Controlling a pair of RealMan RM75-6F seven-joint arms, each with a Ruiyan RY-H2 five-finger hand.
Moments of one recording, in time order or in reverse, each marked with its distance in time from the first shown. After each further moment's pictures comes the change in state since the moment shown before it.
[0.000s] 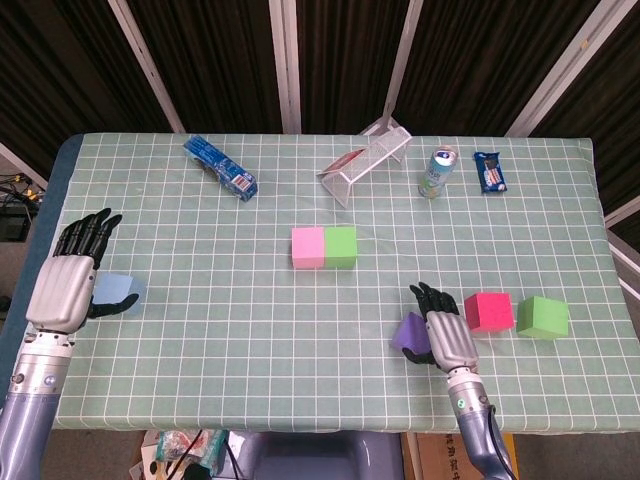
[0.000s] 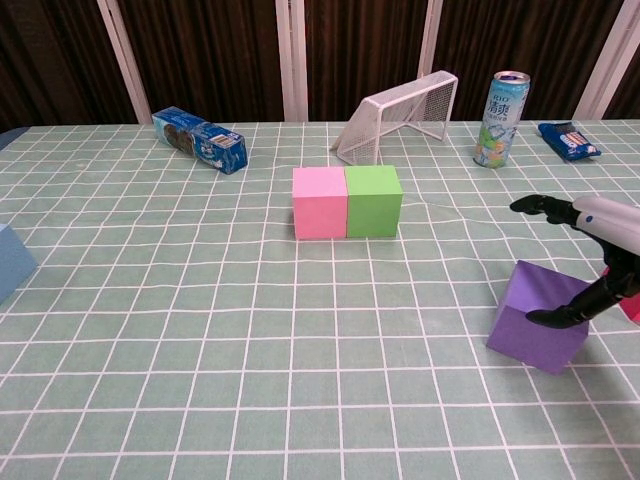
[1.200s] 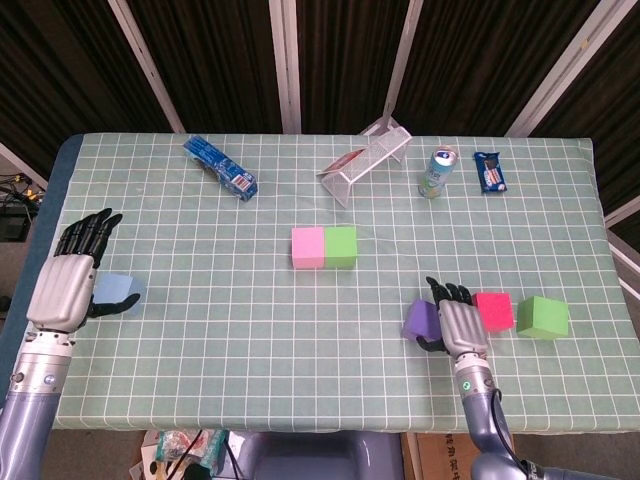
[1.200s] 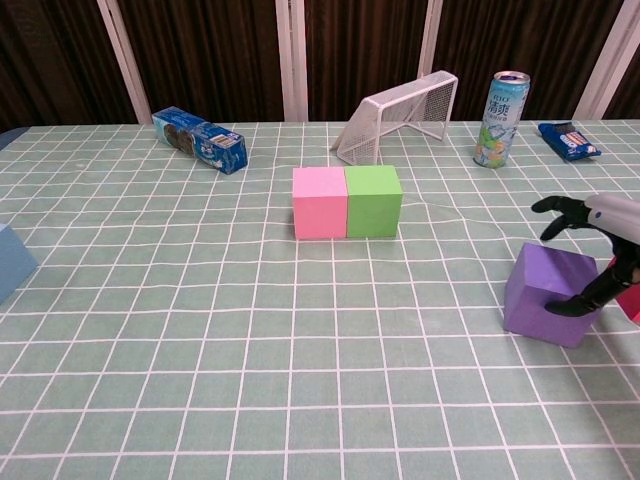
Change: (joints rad) left arm 0.026 -0.001 -0.042 -0.015 -0.010 -0.038 -0.001; right arm 0.074 0.013 0.021 0.064 0.150 0.002 -0.011
